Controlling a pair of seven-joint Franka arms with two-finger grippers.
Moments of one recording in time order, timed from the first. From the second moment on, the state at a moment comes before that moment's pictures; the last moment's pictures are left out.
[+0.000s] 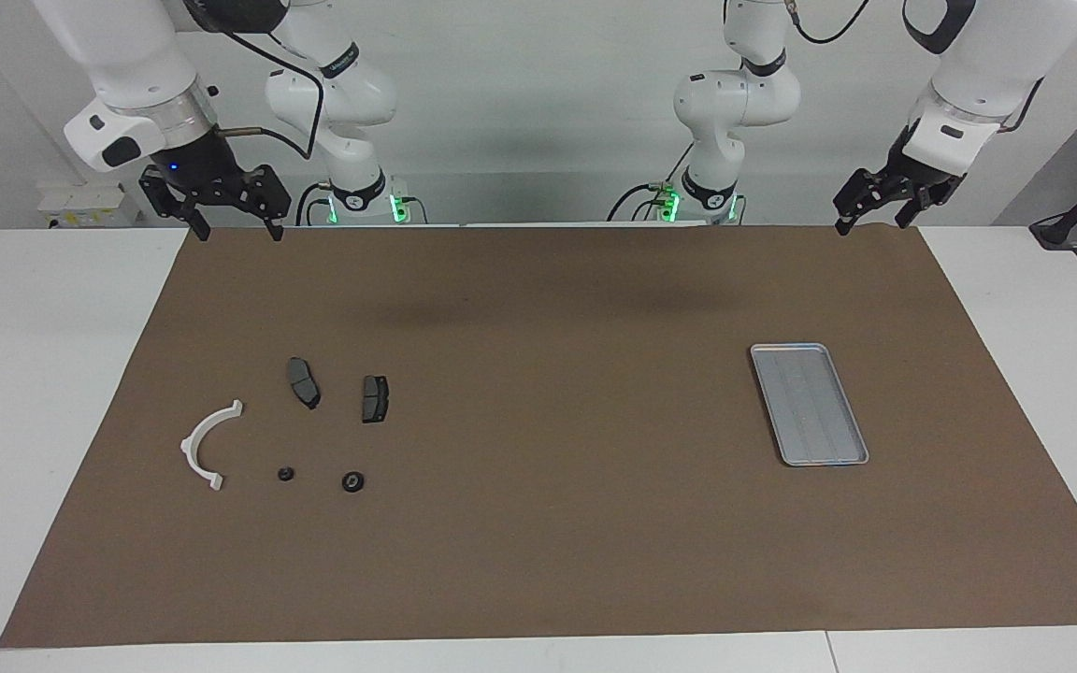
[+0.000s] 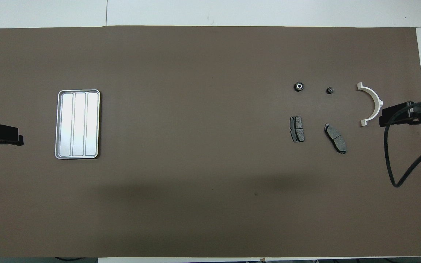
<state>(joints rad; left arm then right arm) -0.03 -0.17 0.03 -1.77 -0.01 1.55 -0.08 -0.05 -0.06 0.05 -1.60 0.01 1.51 0.05</state>
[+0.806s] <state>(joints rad) -0.03 -0.17 0.03 -1.77 -0.01 1.55 -0.08 -0.05 -0.07 0.05 -1.60 0.01 1.51 0.05</state>
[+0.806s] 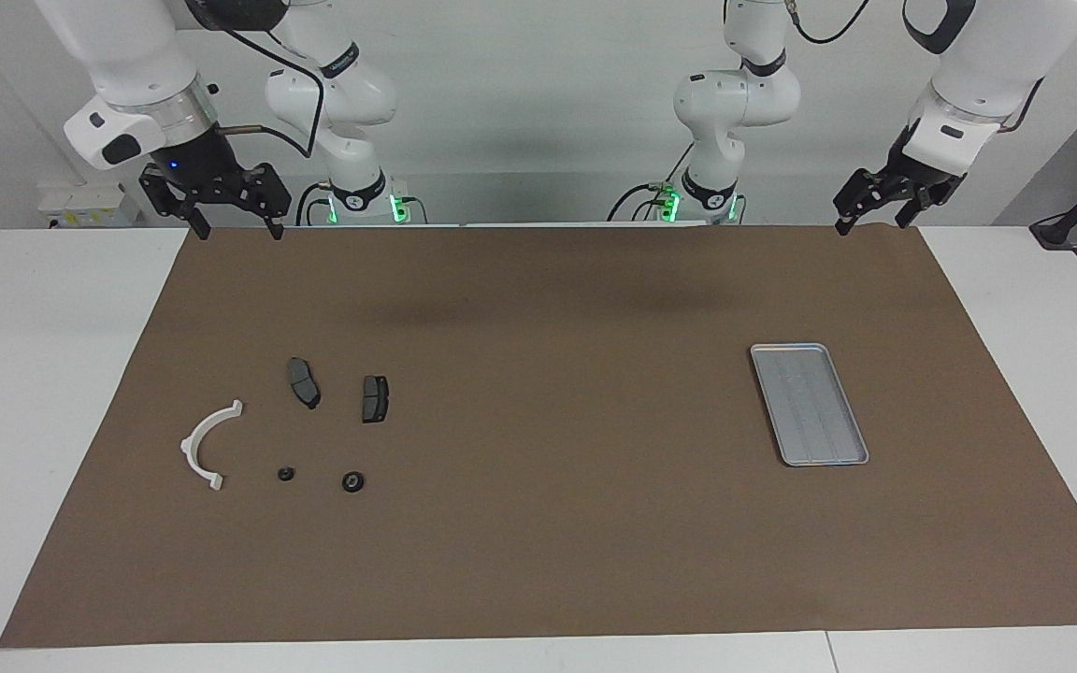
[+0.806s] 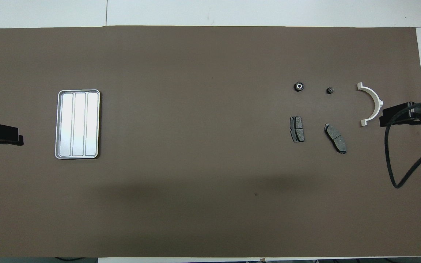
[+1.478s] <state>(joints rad) -0.03 -0.17 0.03 -1.77 -0.01 1.55 -0.08 -0.05 -0.07 0.05 -1.60 0.01 1.51 0.05</state>
